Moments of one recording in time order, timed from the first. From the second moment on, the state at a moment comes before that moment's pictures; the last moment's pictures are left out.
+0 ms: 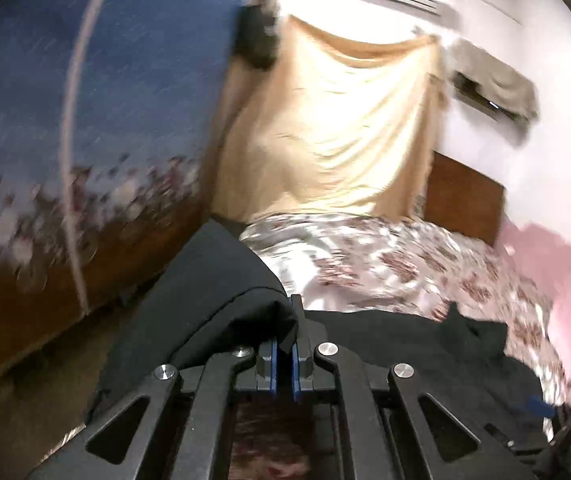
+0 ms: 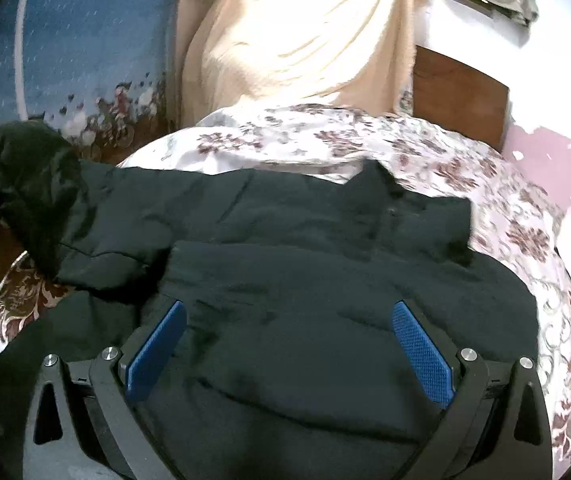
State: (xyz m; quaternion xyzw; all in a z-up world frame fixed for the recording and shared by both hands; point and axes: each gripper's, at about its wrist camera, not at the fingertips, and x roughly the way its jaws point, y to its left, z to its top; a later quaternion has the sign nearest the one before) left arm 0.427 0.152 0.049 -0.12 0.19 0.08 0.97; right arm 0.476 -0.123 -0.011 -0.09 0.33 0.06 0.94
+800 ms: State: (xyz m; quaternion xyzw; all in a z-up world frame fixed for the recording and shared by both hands) left arm 0.447 -0.115 -0.046 0.04 0.37 -0.26 0.89; right arm 0.438 -0.408 -0.093 0.30 0.32 -0.06 0.90
